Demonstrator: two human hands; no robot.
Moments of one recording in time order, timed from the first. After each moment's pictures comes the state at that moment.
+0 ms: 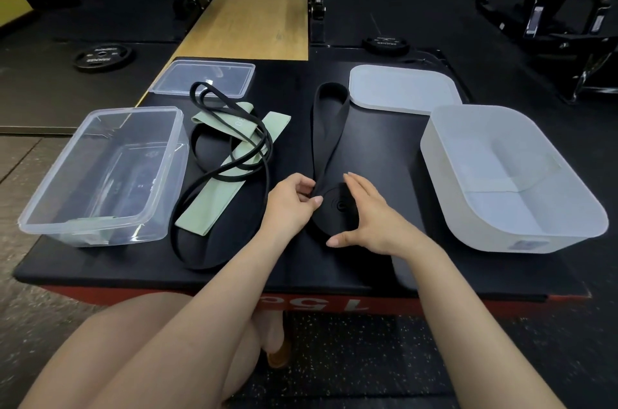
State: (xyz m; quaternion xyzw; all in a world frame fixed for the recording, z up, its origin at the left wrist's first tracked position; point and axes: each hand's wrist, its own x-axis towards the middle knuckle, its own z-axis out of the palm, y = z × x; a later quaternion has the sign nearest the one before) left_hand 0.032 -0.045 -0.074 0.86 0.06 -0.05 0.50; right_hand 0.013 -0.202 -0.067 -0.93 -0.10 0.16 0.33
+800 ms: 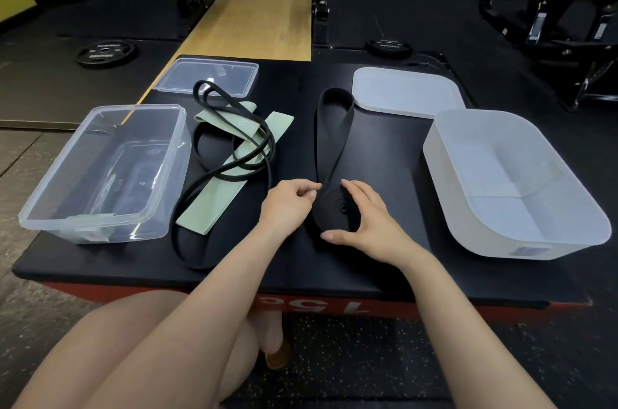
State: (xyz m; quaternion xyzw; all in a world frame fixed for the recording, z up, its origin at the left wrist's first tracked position) left_hand 0.035 -0.038 -0.071 0.87 0.07 -0.08 0.48; right_hand 0.008 -0.200 -0.078 -0.91 -0.10 0.12 0.38
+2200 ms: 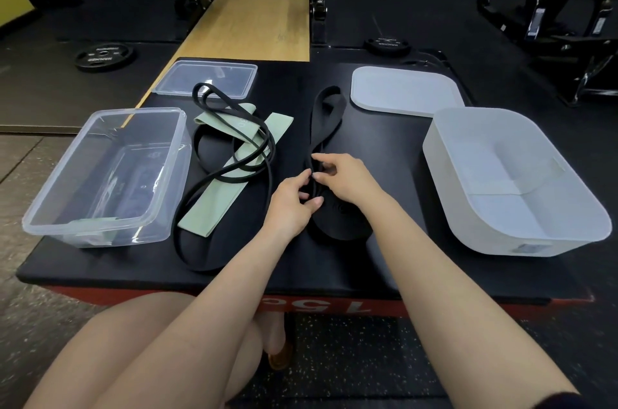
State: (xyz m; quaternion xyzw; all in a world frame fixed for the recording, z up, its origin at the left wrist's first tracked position) left_hand 0.034 -0.040 -0.077 0.87 0.03 -0.06 0.50; right_hand 0.084 -0.162 -0.067 -0.93 -0.03 0.10 0.36
